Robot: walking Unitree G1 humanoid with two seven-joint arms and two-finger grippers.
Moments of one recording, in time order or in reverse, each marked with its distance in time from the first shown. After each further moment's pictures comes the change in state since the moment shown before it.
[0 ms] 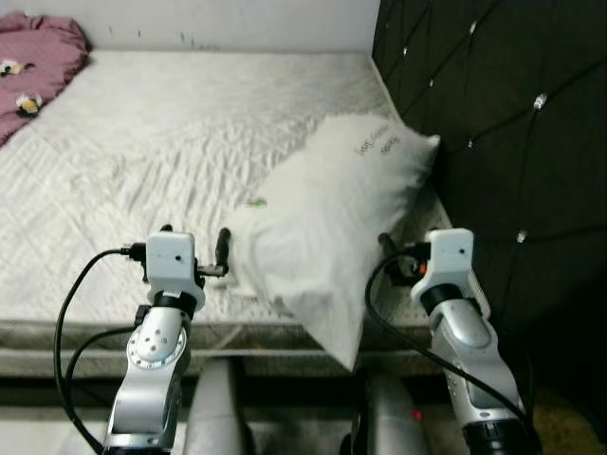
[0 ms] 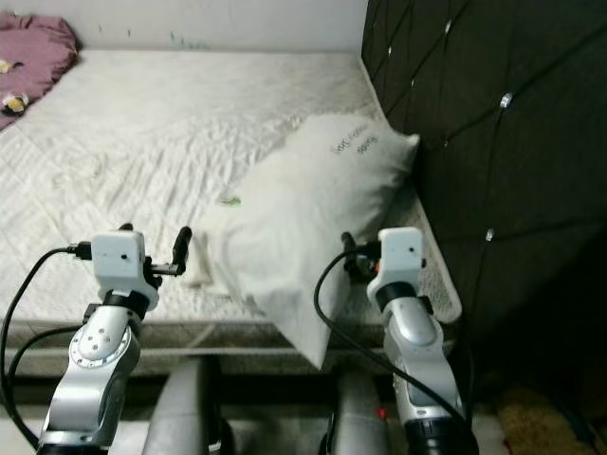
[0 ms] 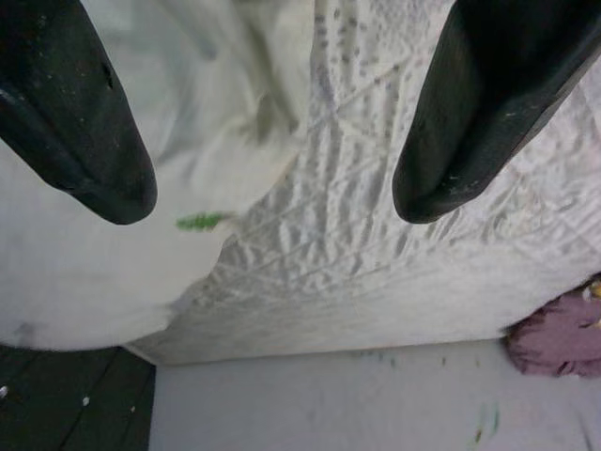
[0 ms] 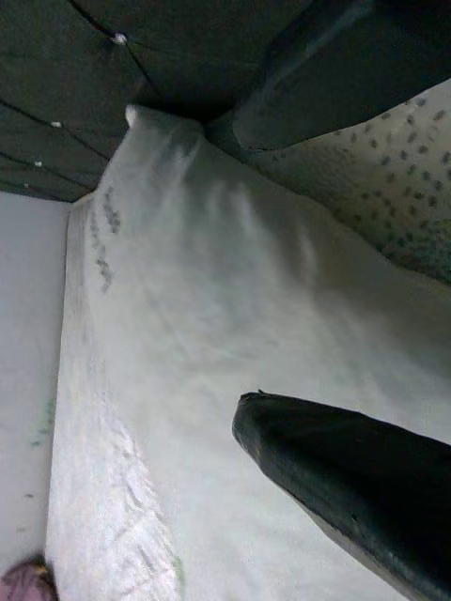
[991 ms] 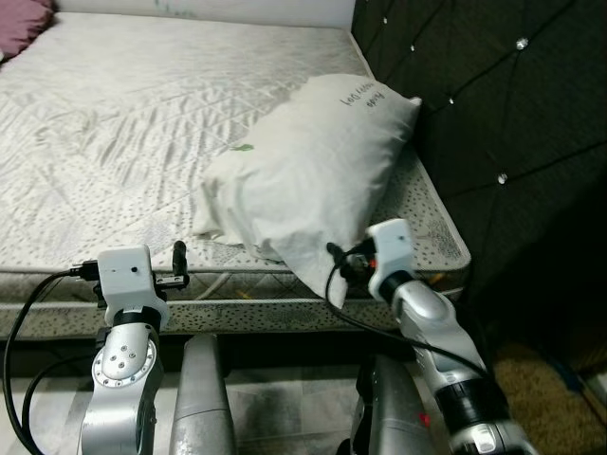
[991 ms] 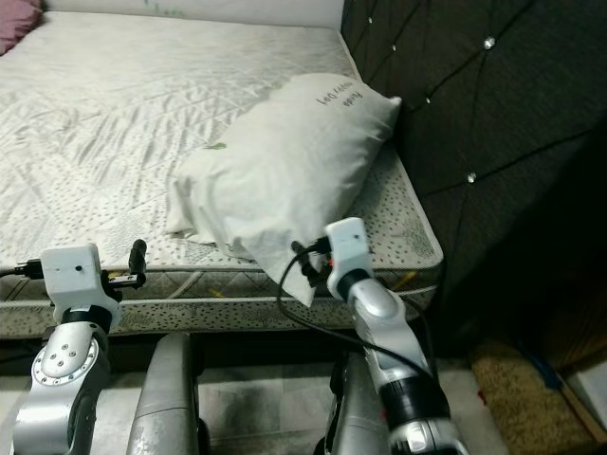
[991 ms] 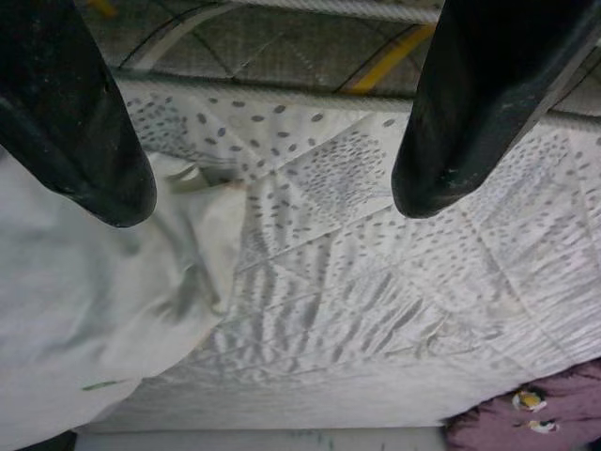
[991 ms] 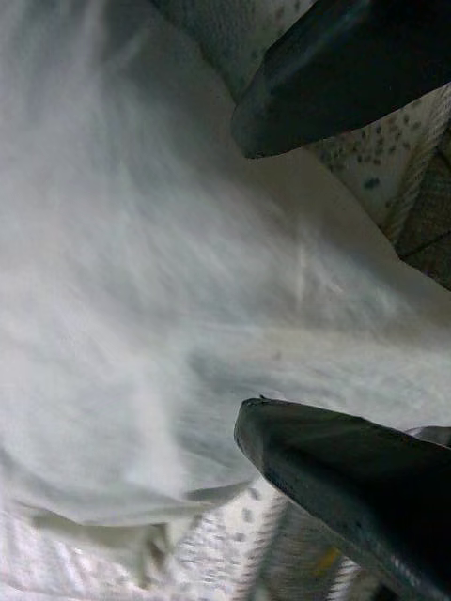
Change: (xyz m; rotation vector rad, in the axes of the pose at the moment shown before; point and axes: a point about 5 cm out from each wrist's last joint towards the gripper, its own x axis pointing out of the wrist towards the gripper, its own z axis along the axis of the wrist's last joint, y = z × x) left arm -0.025 0.031 -0.002 -0.025 0.092 0.203; right arm 0.035 0.043 -0.014 -0.064 0.134 0.321
